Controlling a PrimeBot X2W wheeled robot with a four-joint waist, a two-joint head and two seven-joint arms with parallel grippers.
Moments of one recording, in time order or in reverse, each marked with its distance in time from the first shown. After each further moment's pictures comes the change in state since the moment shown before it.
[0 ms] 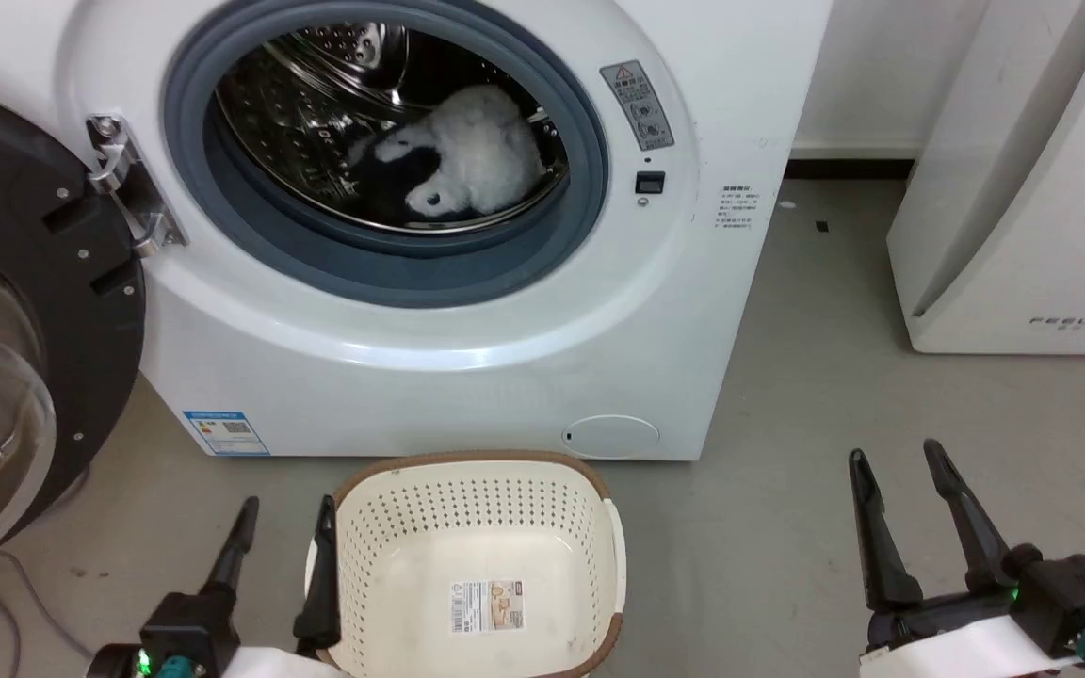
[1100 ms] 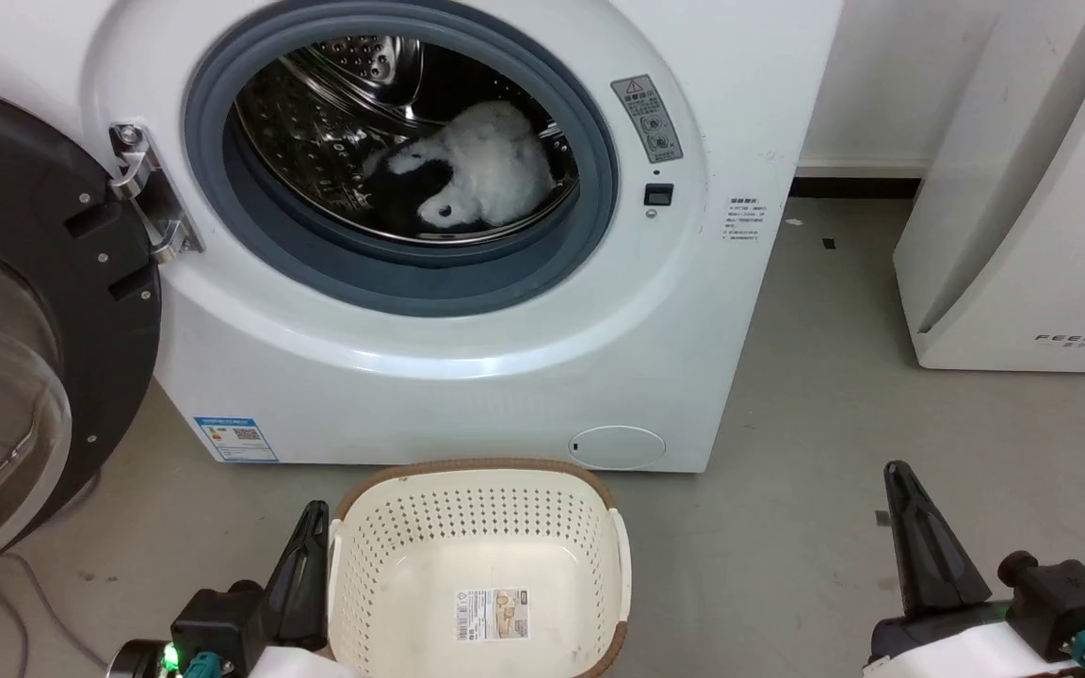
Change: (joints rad) left arm 0.009 -0.078 0.042 0.008 0.102 -0.068 0.037; right arm 0.023 0.000 -0.009 0.005 -0.012 0.000 0.036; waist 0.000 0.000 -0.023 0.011
